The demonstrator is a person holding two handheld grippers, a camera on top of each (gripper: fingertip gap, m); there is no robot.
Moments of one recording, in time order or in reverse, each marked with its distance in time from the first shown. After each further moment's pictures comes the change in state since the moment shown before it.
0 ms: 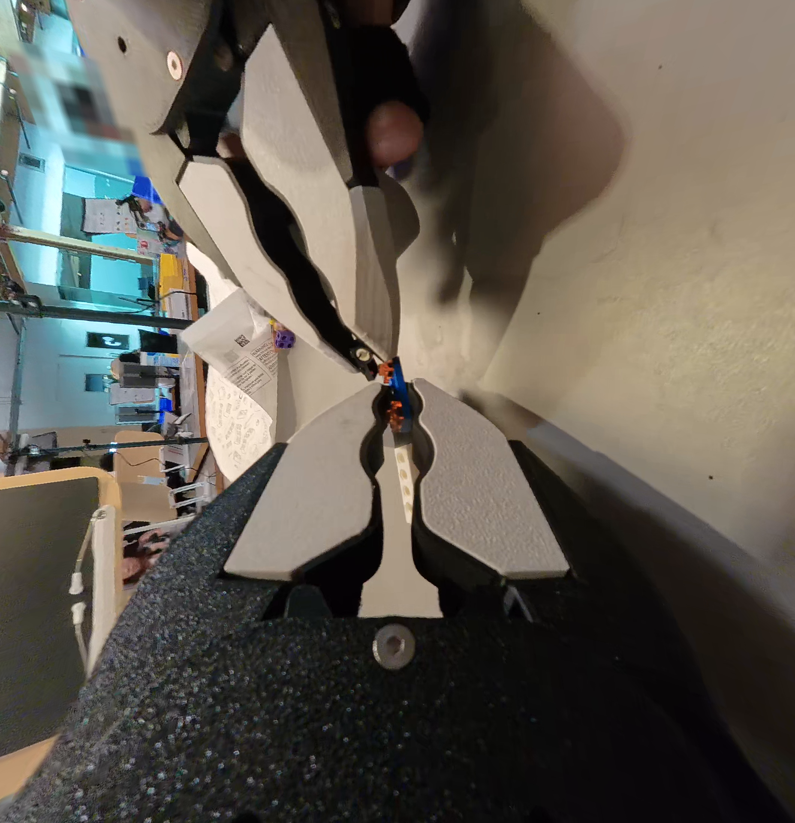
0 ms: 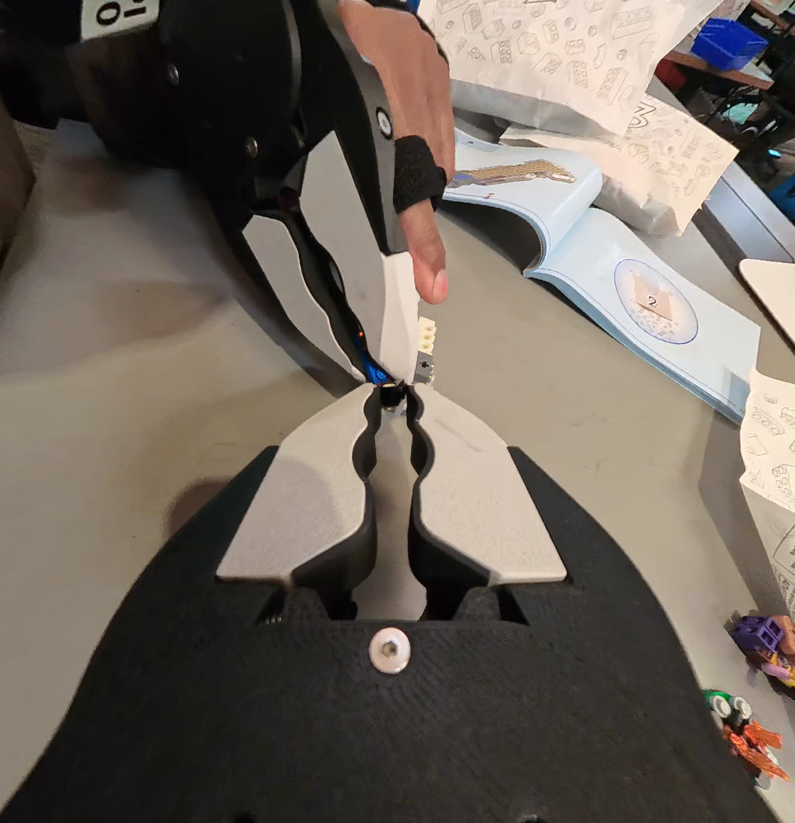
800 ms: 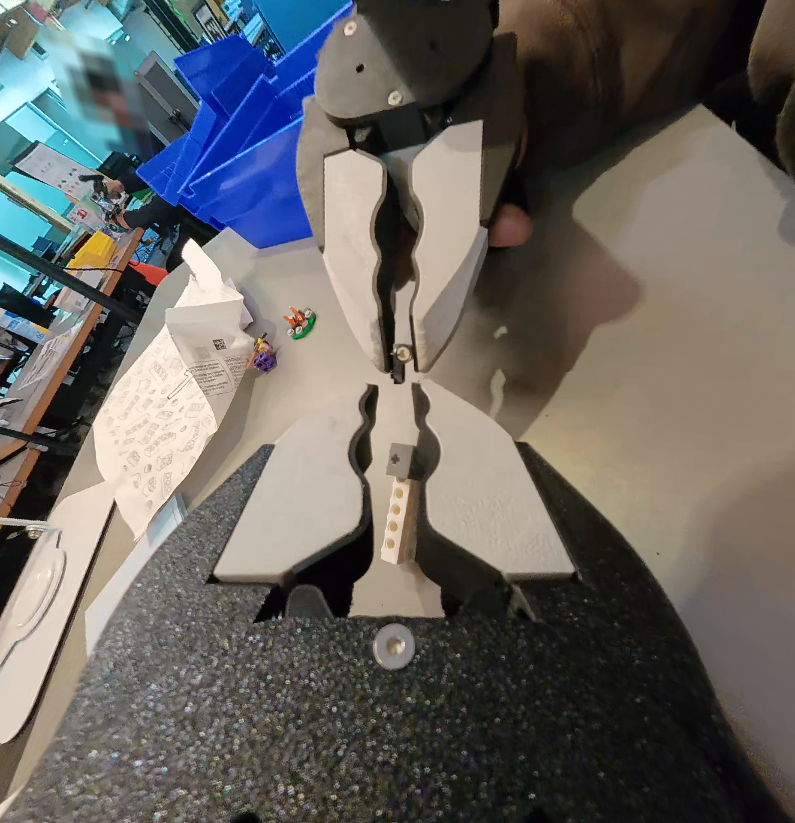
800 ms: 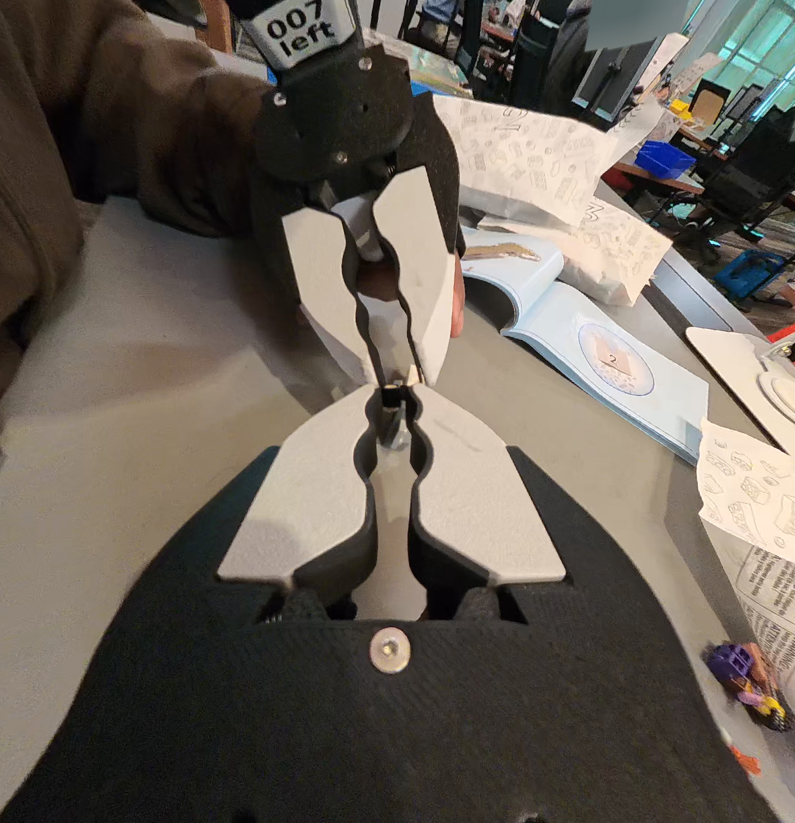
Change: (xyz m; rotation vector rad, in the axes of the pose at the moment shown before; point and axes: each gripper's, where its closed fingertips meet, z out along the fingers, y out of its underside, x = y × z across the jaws) left arm -0.025 -0.017 -0.014 0.281 0.057 -0.479; right arm 0.001 -0.023 -0.014 0.163 0.022 -0.031
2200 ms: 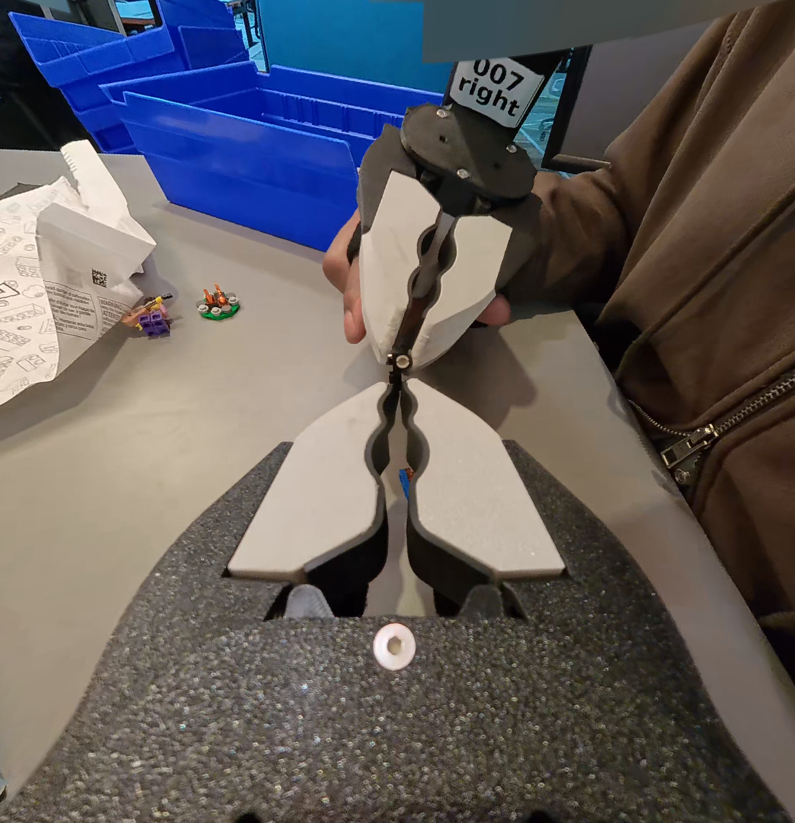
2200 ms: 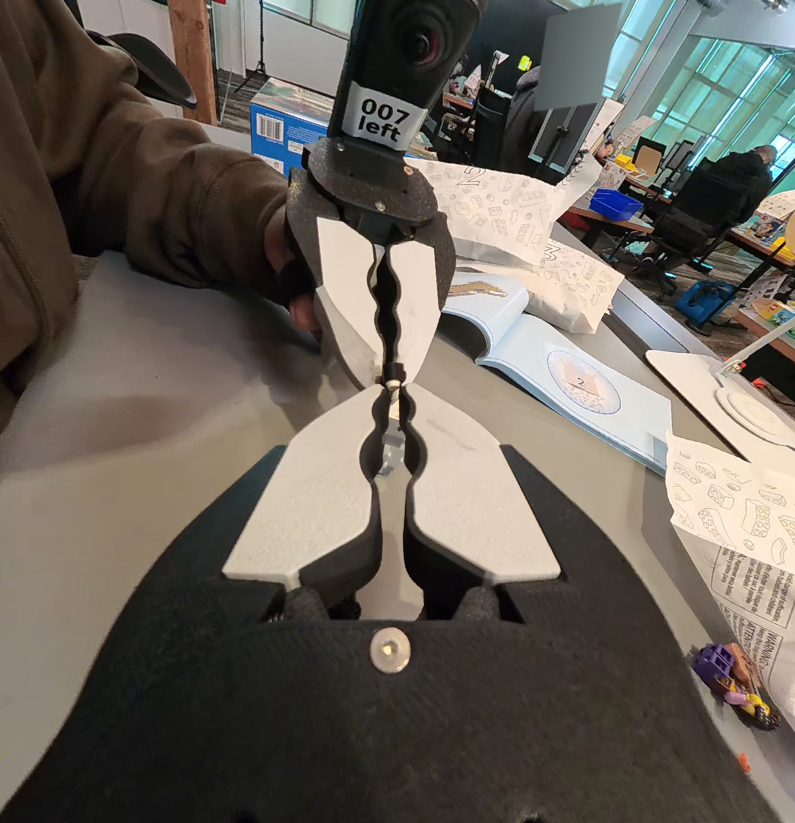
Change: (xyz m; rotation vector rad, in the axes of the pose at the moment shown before) left arm -0.002 -0.014 -0.005 0.150 0.226 -0.544; right arm 0.008 -0.015 -0.008 0.098 0.058 0.018
